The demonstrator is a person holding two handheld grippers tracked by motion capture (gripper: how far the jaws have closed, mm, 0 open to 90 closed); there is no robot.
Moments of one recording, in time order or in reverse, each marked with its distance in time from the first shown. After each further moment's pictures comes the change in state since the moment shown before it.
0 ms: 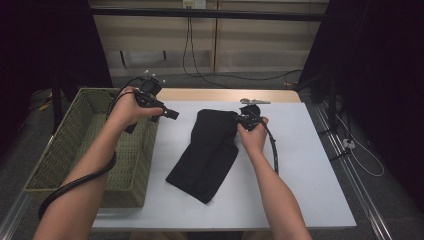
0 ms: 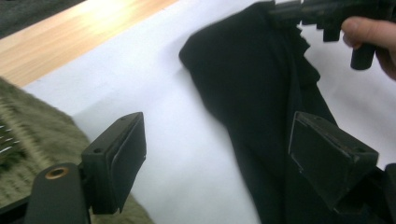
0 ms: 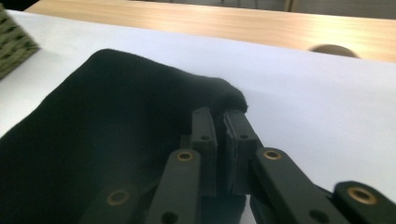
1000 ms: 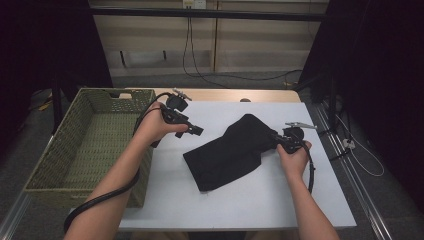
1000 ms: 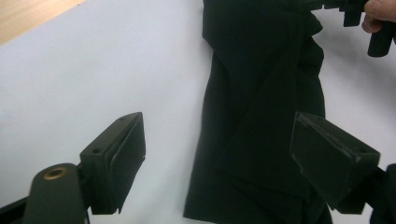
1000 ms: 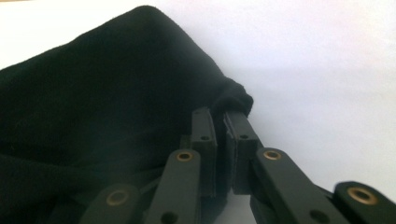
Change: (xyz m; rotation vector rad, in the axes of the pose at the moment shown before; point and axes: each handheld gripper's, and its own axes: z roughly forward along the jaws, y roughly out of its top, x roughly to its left) left arm -0.058 -0.004 0.049 0.012 -0.095 0.057; right arm -0.078 -0.071 -0.087 -0.002 -0.135 0.117
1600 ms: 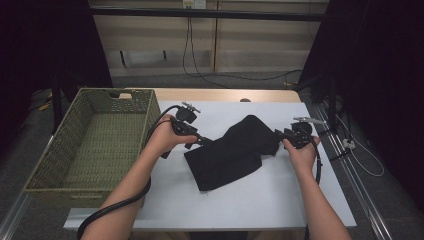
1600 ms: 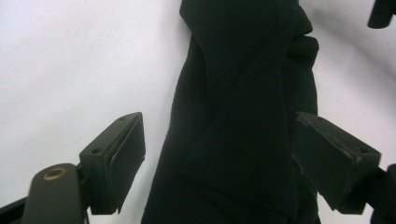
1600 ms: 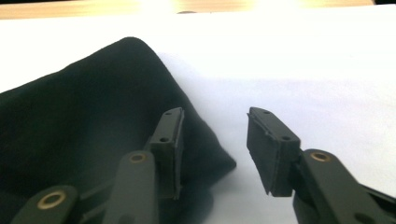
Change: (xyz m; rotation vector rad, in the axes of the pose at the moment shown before) left arm -0.010 -0.015 0.035 0.011 -0.062 -0.022; right arm -0.020 0.017 -0.003 -0.026 0.007 -0.006
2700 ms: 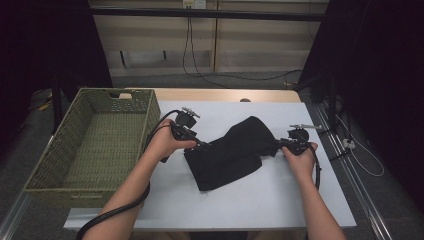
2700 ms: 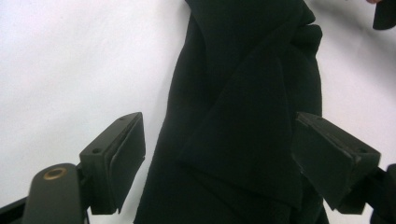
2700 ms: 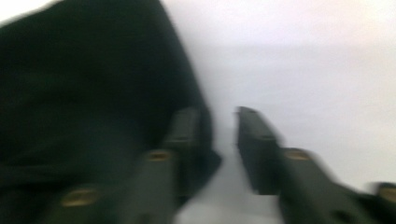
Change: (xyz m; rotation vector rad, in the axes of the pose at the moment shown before) left arm -0.003 -0.013 0.004 0.005 0.007 0.012; right arm -0.001 -0.021 0.004 0.124 0.000 -0.021
